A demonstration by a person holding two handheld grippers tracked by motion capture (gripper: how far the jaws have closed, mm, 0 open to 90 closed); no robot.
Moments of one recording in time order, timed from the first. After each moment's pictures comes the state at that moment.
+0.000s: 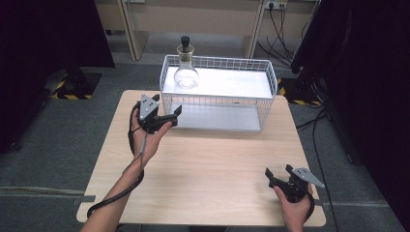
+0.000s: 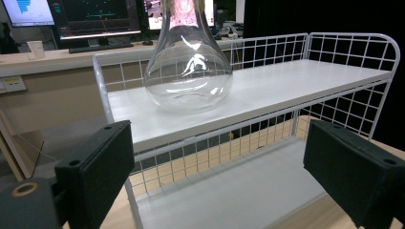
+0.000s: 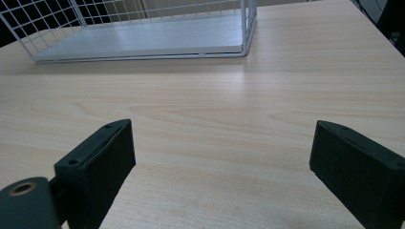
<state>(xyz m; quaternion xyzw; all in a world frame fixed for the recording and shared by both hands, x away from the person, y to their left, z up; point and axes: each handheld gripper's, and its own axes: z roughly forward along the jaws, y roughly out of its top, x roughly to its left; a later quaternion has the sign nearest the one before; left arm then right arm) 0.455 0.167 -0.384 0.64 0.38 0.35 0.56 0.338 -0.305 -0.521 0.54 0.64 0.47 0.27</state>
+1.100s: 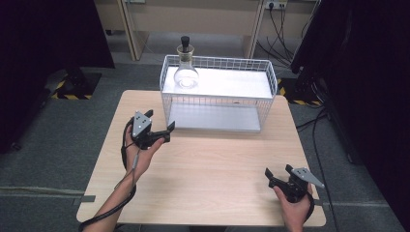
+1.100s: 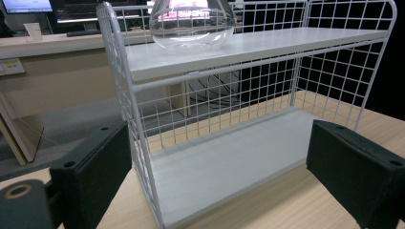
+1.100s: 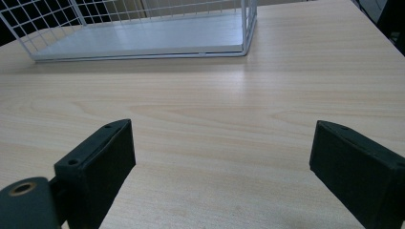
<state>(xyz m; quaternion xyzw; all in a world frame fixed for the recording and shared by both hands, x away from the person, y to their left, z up) 0.428 0.188 -0.423 0.66 0.38 0.34 0.55 0.338 -0.305 -0.521 0.54 0.64 0.47 0.27</state>
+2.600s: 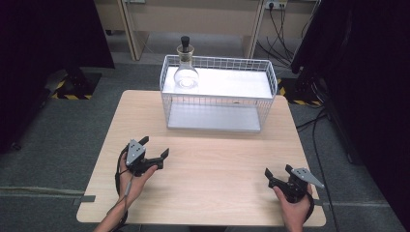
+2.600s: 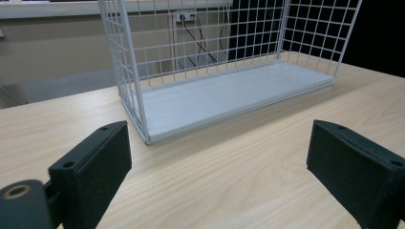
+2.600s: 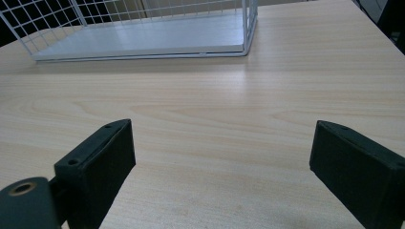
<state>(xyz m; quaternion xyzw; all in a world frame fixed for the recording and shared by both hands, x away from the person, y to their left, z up) 0.380 0.208 -0.495 0.68 0.39 0.31 0.54 0.337 -0.304 -0.521 0.54 0.64 0.47 0.27</state>
